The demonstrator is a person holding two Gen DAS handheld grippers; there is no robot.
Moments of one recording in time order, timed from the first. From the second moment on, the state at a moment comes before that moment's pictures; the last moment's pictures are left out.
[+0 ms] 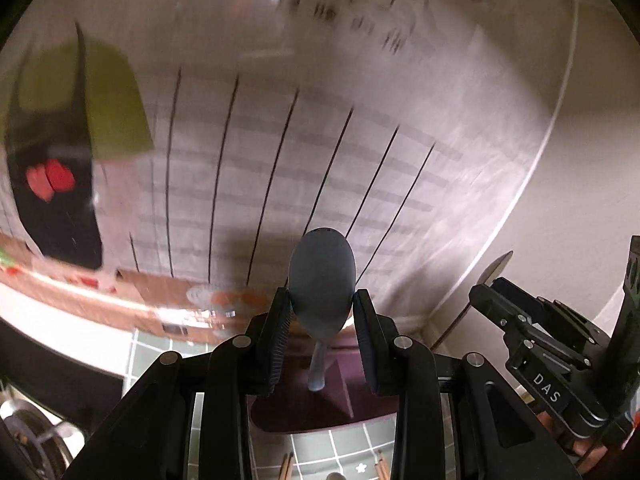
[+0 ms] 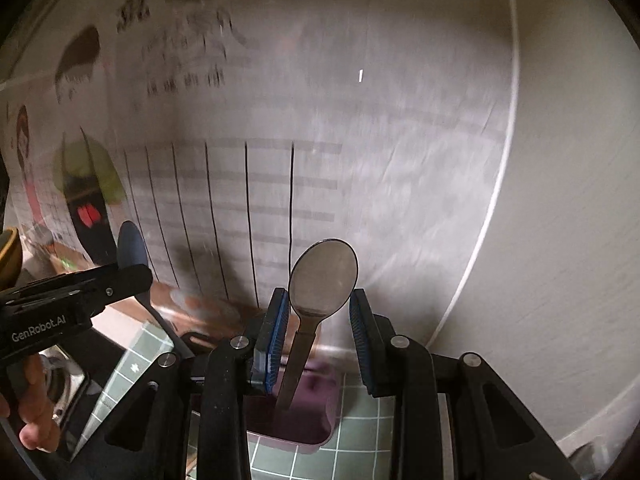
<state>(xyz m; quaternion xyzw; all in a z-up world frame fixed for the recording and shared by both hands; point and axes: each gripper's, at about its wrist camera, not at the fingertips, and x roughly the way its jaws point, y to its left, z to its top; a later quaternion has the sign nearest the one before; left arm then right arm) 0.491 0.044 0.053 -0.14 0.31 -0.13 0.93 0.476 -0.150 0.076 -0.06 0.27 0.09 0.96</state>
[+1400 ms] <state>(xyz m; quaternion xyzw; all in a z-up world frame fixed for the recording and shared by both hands) 0.387 0.048 0.000 -0.10 0.37 -0.09 0.92 0.405 -0.173 0.026 -0.09 0.34 0.06 0.94</state>
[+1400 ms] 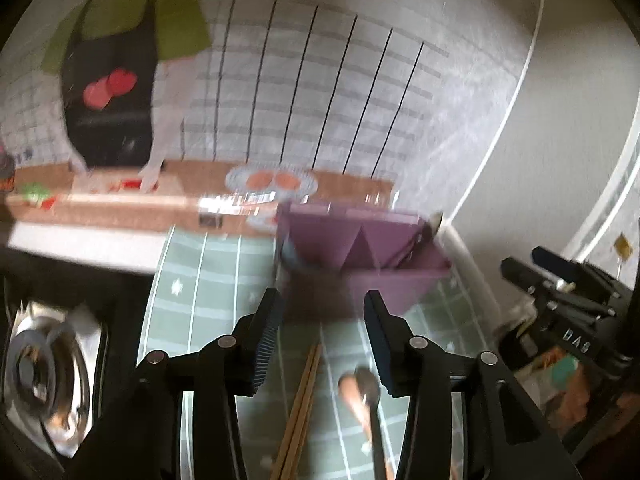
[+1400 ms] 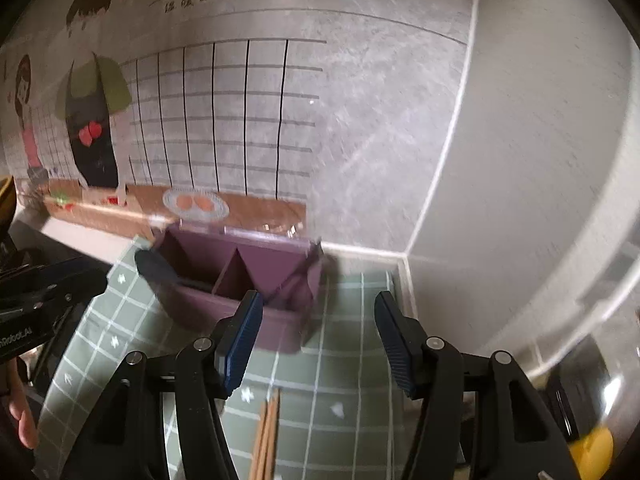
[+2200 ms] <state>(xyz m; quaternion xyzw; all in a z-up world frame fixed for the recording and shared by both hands) 0.245 0.112 -0.082 -0.19 0.42 -0.06 0.88 0.300 -0.186 -0.078 -0.09 0.47 0.12 0.87</state>
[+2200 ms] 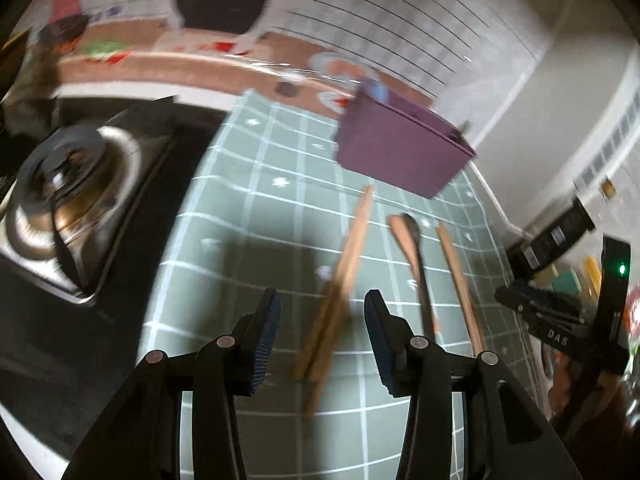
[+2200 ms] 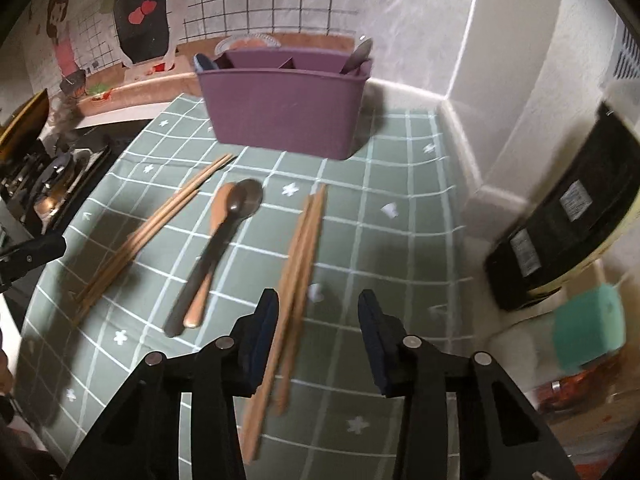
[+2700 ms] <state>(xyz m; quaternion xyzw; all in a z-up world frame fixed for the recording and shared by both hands) 0.222 0.162 -0.078 -0.22 0.42 0.01 0.88 0.374 -0.108 -0.112 -0.04 0.51 0.15 0.85</state>
